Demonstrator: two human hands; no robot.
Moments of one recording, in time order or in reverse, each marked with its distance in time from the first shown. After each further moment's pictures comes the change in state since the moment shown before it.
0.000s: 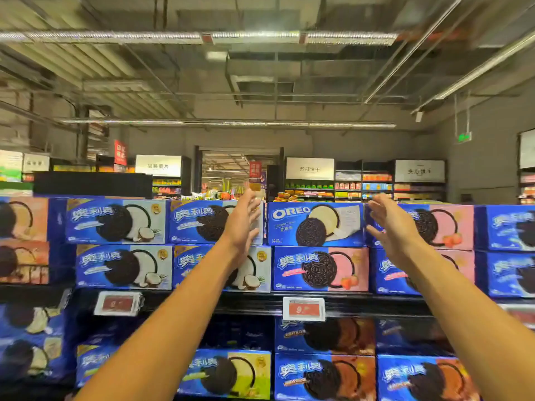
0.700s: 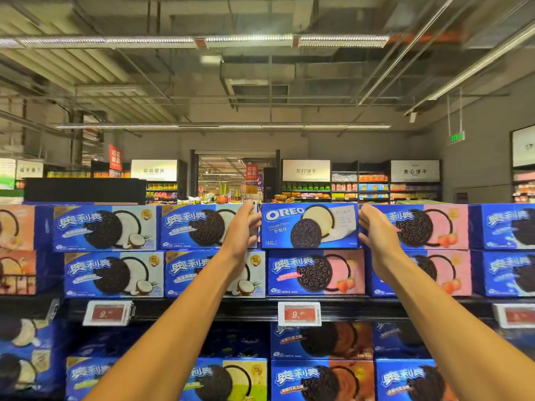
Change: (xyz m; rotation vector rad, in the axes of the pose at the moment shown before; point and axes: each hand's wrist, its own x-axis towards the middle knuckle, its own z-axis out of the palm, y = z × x) left_hand 0.002 -0.016 0.007 0.088 0.037 -0.021; right_hand -0.005 0.022 0.012 -0.030 0.063 -0.060
